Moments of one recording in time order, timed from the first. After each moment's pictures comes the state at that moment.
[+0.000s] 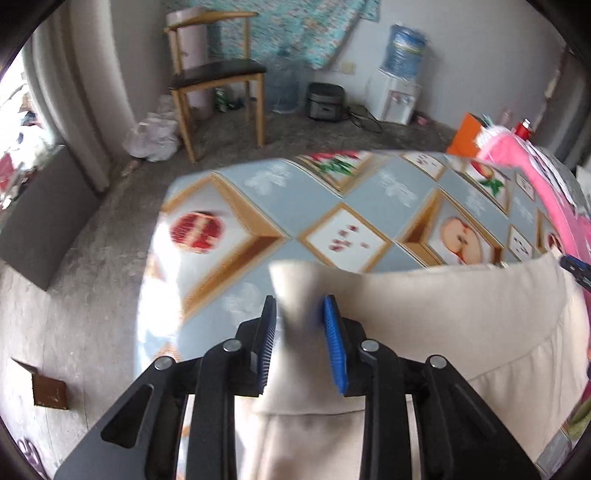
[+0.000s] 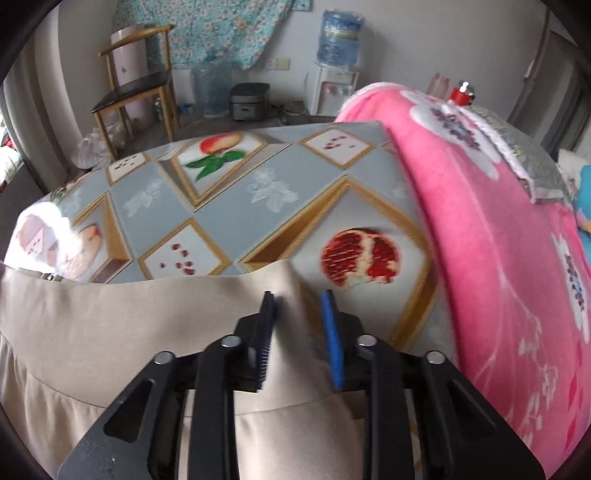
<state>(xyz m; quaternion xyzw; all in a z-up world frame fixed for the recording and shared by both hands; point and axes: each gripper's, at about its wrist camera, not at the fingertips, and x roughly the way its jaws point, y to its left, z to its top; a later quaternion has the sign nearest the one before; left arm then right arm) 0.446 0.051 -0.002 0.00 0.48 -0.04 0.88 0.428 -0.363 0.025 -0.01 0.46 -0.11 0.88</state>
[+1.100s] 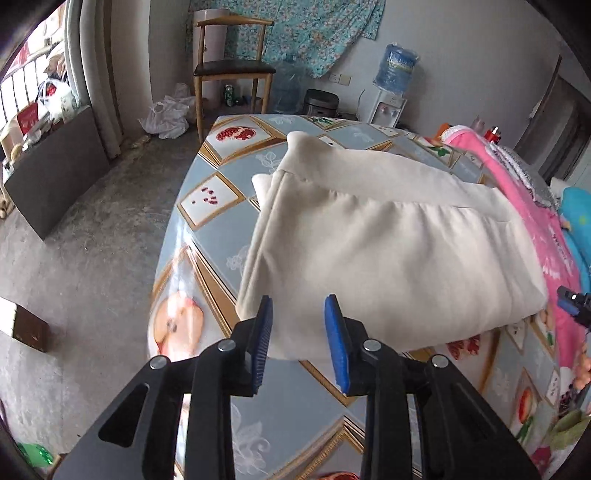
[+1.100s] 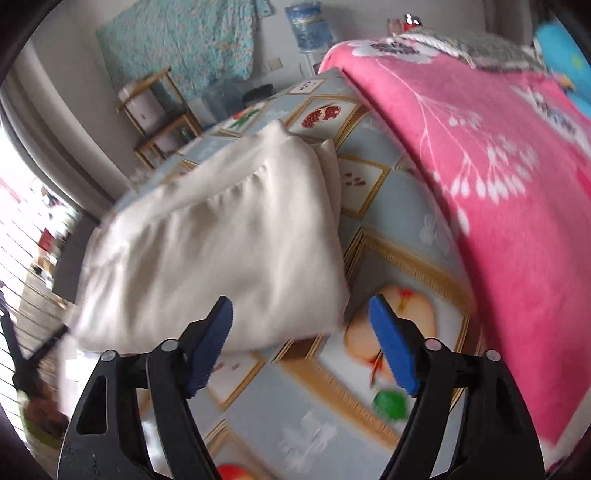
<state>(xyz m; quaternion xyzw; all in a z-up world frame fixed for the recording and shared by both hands) 0.247 0.080 -0.001 -0.08 0.47 -0.08 0.88 0.207 -0.376 0.037 0.21 0.46 -0.03 0.86</state>
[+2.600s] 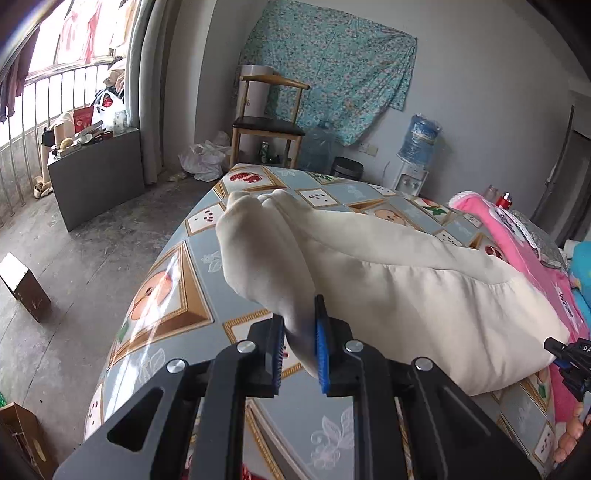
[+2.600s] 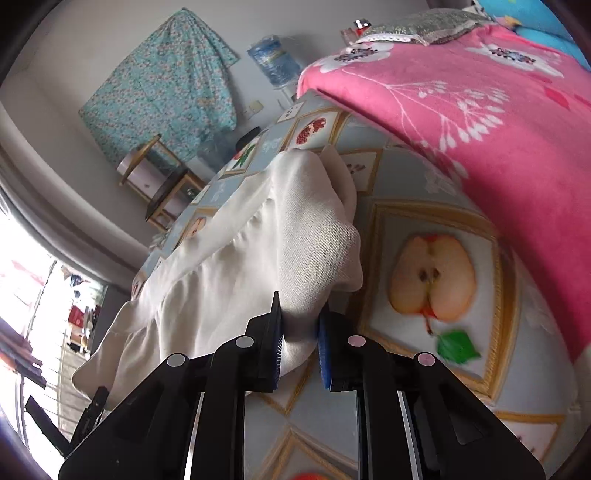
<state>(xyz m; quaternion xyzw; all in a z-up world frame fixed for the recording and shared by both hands) 0.186 -0.005 0.012 -0.12 0.34 0.02 0.93 0.179 -0.356 0.024 0.32 0.37 -0.07 0.87</state>
